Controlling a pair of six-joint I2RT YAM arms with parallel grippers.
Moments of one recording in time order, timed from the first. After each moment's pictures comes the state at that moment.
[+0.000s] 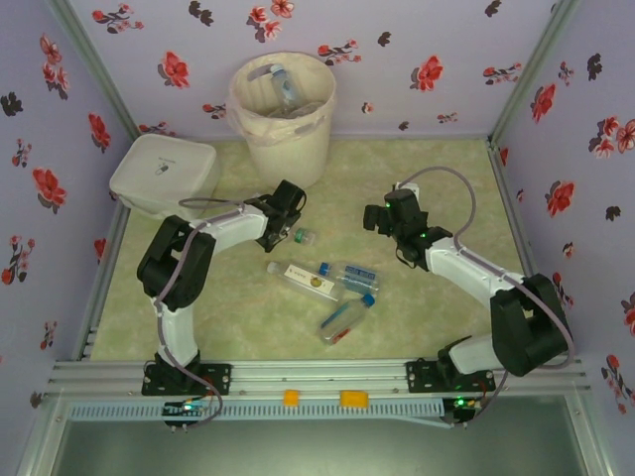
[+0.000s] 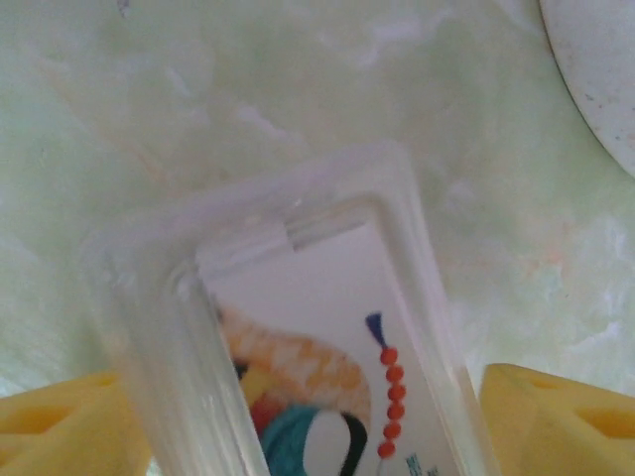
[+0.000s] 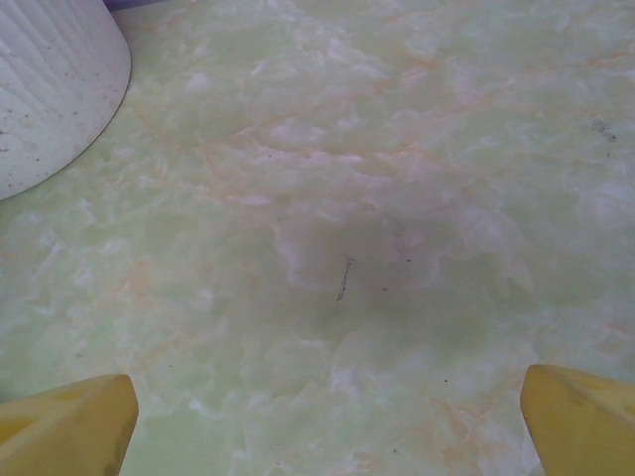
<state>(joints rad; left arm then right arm) -0.62 1.92 1.27 -0.46 -0.36 -1.38 0.46 1.39 0.82 -0.14 0.29 0.43</state>
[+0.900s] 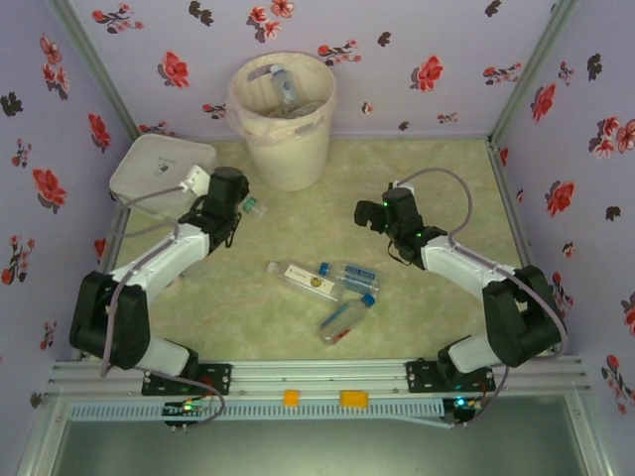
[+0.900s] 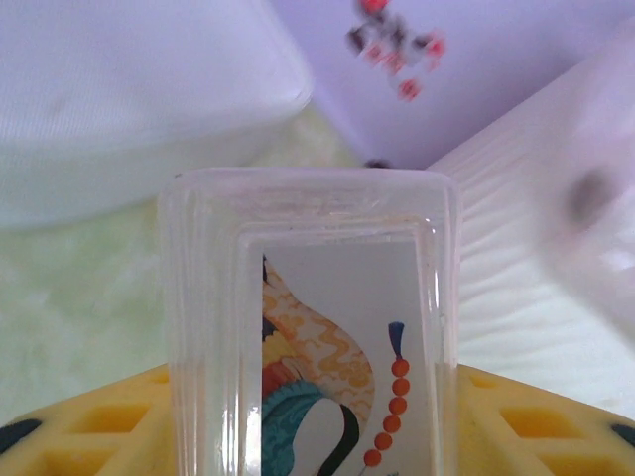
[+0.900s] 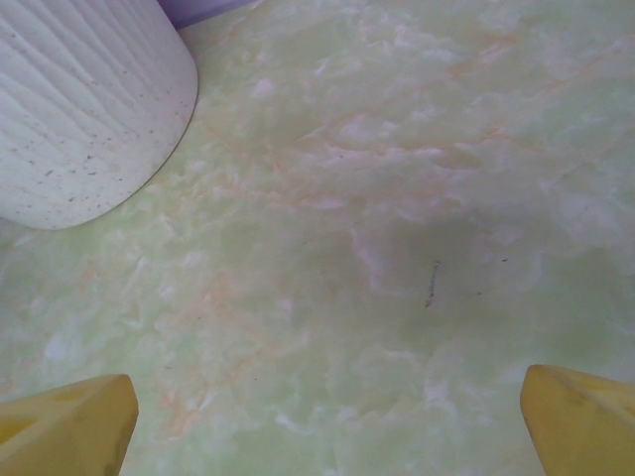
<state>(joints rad) -0.42 1.43 0.98 -0.07 -0.51 -1.05 0.46 1.44 0.81 -0.02 0.18 0.54</state>
